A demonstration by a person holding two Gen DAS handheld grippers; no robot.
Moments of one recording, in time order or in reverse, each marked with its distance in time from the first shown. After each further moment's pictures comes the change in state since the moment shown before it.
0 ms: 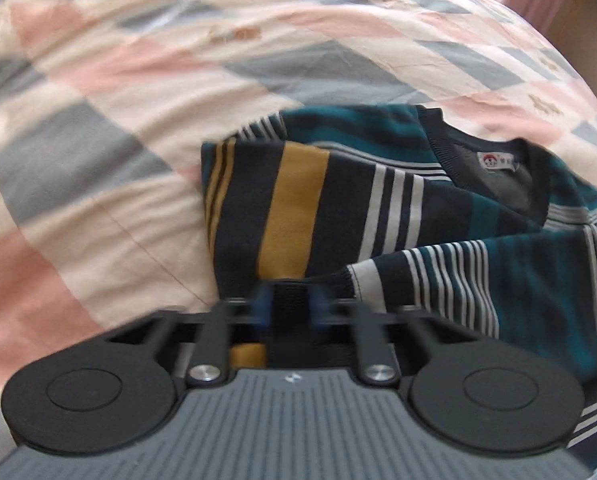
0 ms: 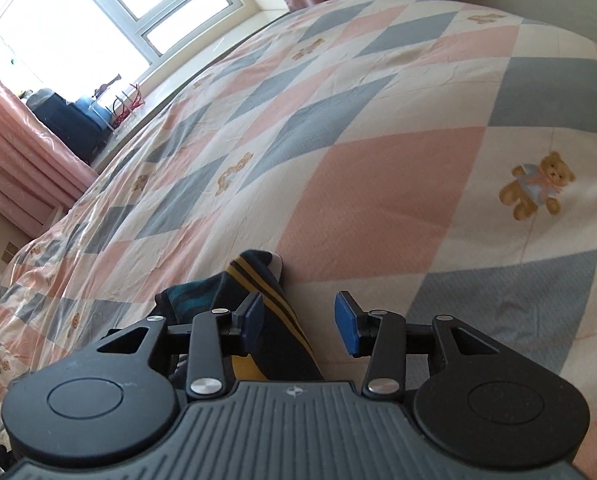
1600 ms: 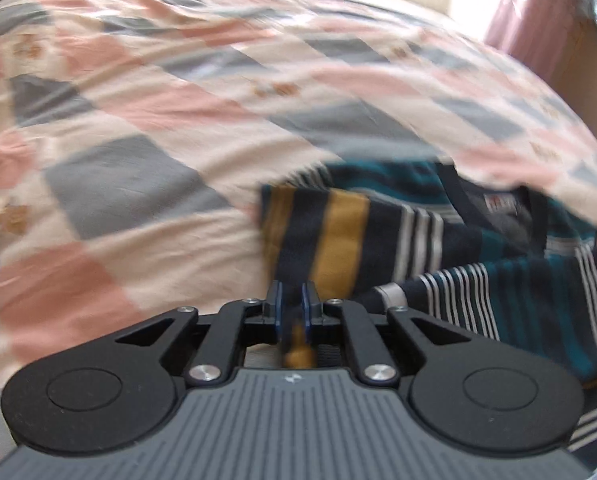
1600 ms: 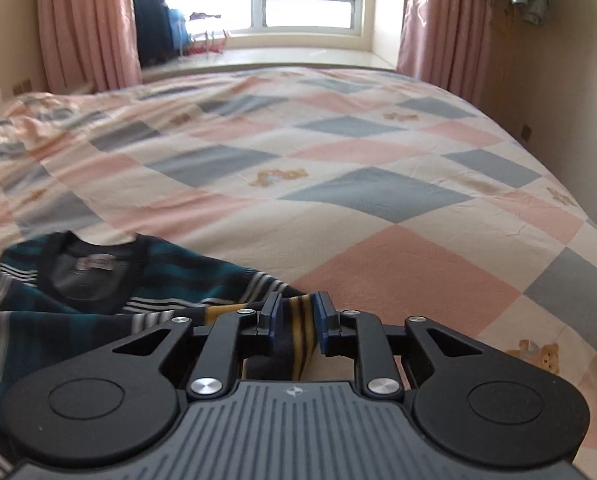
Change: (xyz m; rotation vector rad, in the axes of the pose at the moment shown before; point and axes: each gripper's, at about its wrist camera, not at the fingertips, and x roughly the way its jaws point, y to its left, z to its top) left arm -0.051 0.040 -0.016 -0.097 -0.166 0.037; right arm -0.012 0.050 -0.035 -0.623 -0.081 -0.092
